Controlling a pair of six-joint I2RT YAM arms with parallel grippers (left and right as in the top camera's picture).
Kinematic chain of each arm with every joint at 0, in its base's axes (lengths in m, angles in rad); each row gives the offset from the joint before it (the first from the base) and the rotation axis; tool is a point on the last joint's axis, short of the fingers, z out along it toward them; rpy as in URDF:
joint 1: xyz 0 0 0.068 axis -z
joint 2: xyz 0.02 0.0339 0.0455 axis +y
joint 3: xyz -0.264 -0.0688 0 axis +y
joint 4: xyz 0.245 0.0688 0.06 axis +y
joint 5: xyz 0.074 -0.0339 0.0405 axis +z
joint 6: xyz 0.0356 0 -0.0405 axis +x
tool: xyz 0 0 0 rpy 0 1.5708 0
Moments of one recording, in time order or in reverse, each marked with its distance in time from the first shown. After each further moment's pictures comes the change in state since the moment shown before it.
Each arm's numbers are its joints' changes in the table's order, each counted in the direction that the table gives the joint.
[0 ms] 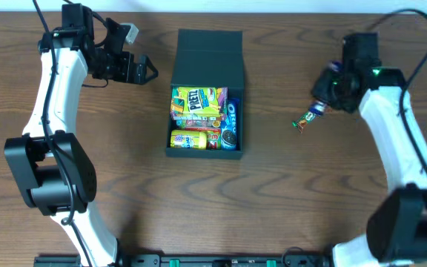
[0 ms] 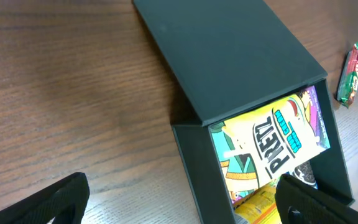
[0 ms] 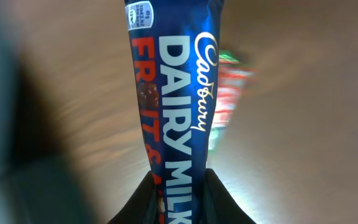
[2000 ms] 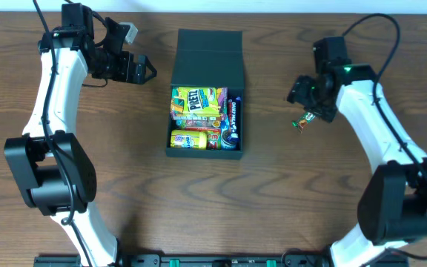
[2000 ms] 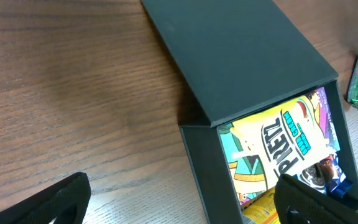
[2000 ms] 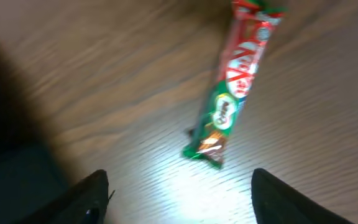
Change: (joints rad) left arm 0.000 0.000 0.000 -0.006 0.026 -0.001; right arm -0.059 0.136 -0.001 0.040 -0.063 0.148
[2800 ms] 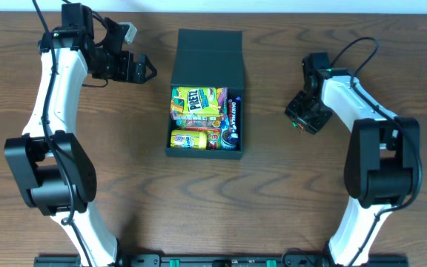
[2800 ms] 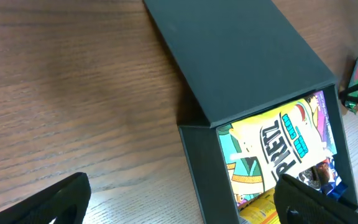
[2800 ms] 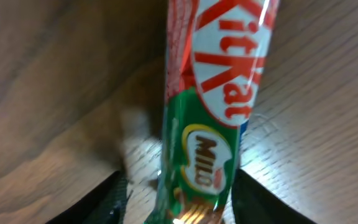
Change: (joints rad) left arm 0.000 0.000 0.000 -0.001 0.000 -0.028; right arm 0.014 0.247 -0.001 -0.029 0.014 0.181
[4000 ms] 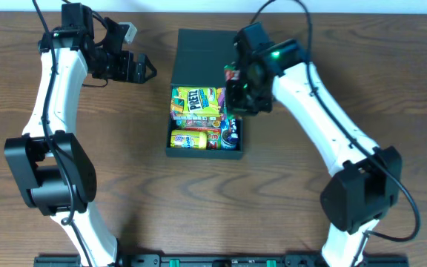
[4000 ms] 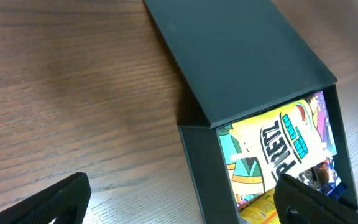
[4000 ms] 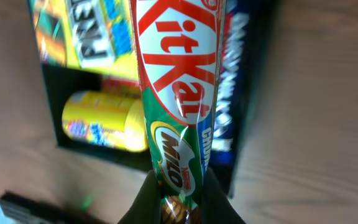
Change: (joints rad) left arm 0.000 0.000 0.000 -0.001 0.000 -0.002; right arm -0.412 -0.102 -0.418 0.394 0.249 -0.324
